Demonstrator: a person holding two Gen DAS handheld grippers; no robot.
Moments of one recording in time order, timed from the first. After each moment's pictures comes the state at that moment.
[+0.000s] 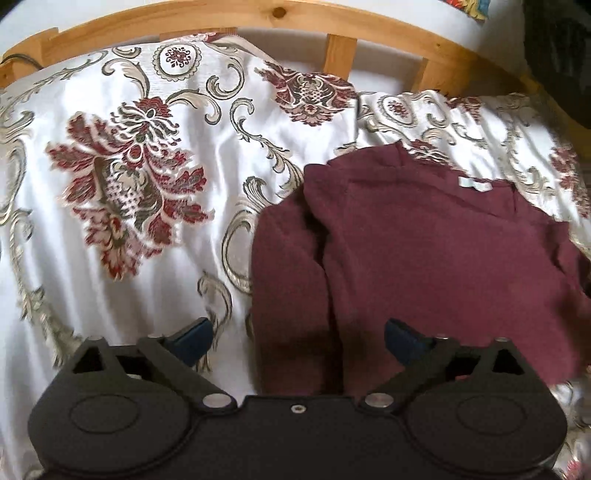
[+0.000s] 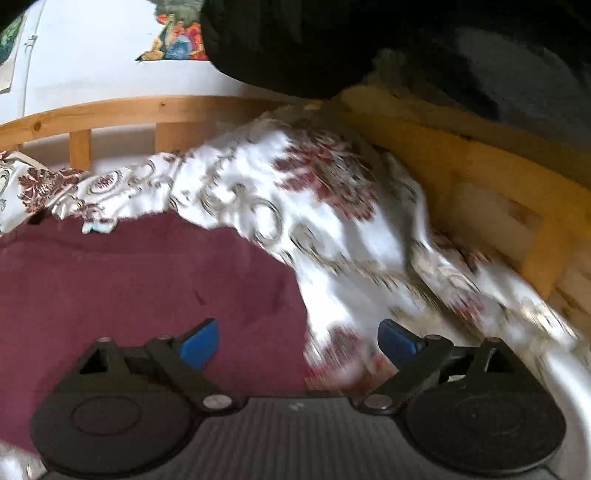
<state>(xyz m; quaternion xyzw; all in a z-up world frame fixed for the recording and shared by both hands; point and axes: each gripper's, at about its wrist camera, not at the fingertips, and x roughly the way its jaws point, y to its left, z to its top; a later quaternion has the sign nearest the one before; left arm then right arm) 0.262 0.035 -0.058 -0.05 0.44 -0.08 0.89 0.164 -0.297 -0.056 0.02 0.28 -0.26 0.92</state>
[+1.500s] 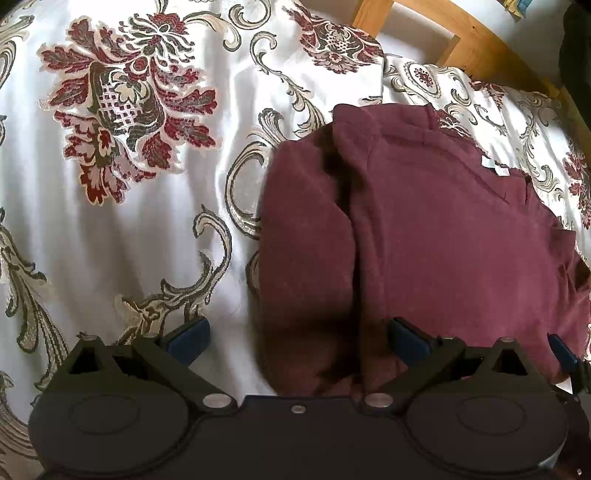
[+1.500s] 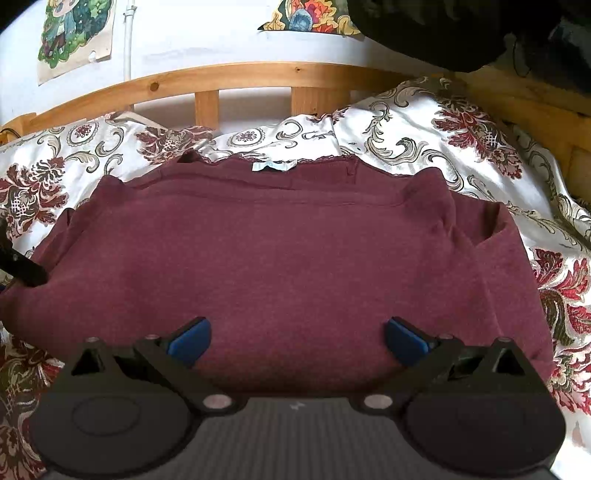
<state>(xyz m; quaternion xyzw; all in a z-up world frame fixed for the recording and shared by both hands) 0.283 0.052 -0.098 -0.11 0.50 -0.10 0.85 0.162 -0.179 -0.107 0.05 0.29 -0.13 0.95</state>
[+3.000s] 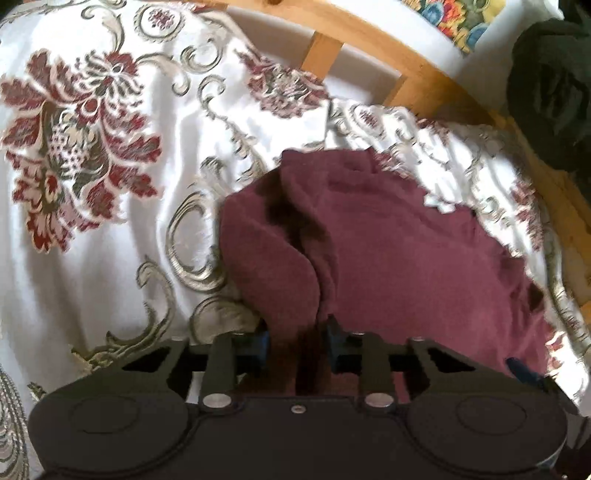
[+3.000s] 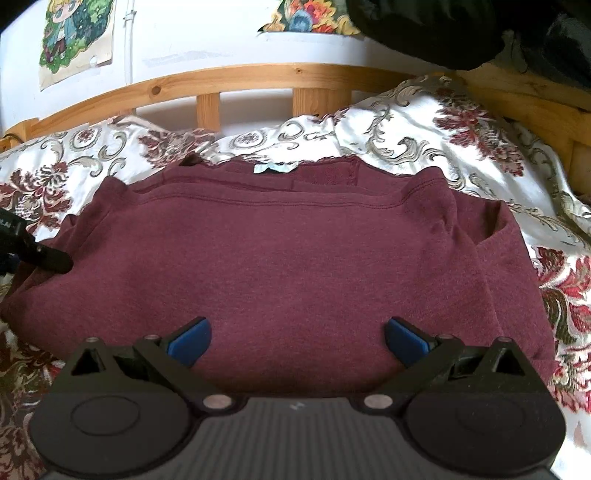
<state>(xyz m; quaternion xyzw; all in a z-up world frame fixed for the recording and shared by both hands) 0.284 0.045 -0.087 -0.16 0.42 -0.18 0.88 0.163 -0.186 -0.100 0.06 0.31 -0.11 0.94</state>
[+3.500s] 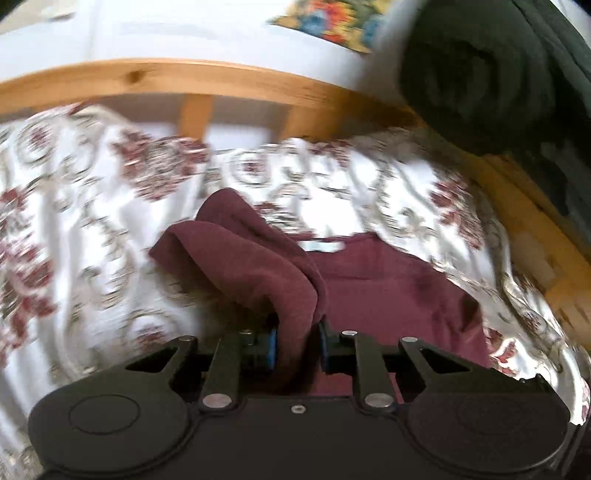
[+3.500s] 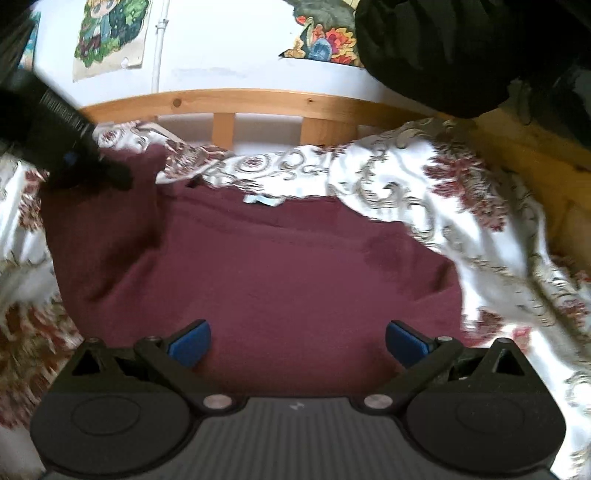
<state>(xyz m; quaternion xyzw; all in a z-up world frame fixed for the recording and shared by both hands) 0.281 -0.072 0.008 -0.07 0.37 -0.25 0.89 0.121 -0.227 -0.065 -0.02 0.28 -0.10 0.95</state>
